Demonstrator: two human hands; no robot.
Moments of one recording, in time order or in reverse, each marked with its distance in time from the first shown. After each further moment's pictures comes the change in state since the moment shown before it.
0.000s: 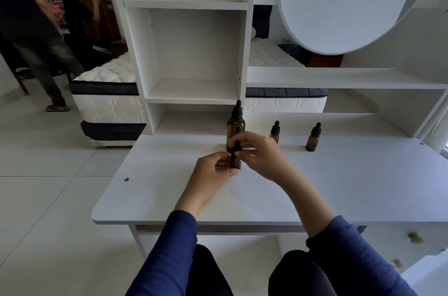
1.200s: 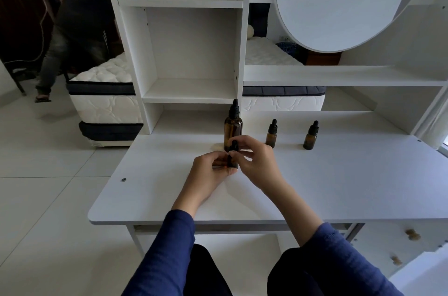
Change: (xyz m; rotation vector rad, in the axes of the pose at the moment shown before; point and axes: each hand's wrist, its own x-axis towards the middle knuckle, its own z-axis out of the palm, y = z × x) left_hand -0.001 0.003 0.000 -0.007 -0.009 0.040; right_hand -0.012 0.006 0.022 0.071 0.217 -0.016
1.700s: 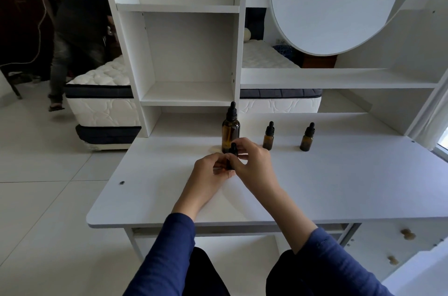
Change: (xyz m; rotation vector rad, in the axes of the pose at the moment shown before) left_hand -0.003 0.002 0.004 0.063 0.002 0.005; right_hand -0.005 -0.002 0.008 -0.139 0.107 -0.048
